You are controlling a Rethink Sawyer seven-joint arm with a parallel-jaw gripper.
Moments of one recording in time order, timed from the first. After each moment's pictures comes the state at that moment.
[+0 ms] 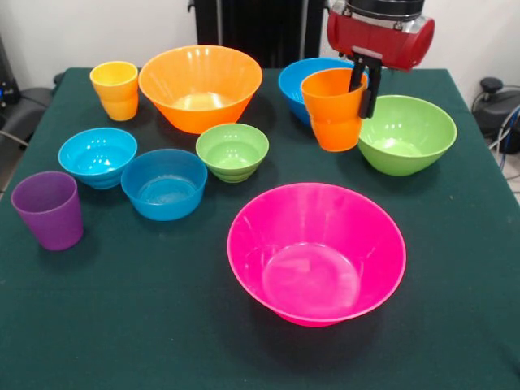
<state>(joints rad) -0.06 -0.69 -0.04 1.57 -0.03 0.56 2.36</state>
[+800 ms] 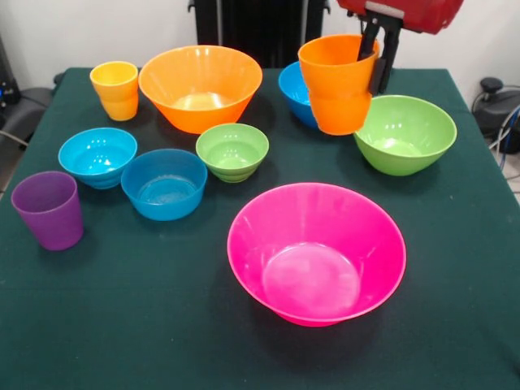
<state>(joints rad) -0.06 -0.69 -0.04 1.28 -0.08 0.85 2.36</state>
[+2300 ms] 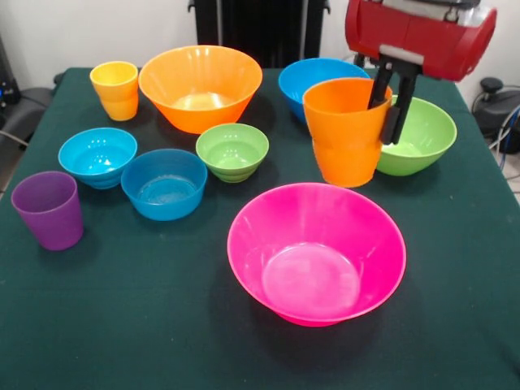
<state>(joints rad) -0.05 -0.55 -0.03 1.07 -0.09 0.88 2.36</state>
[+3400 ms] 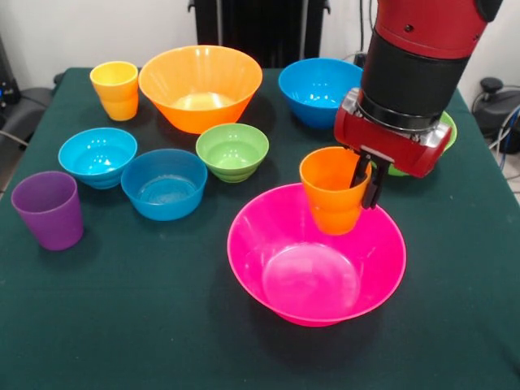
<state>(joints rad) -0.03 -0.38 -0.05 1.05 -0.10 0.86 2.36</state>
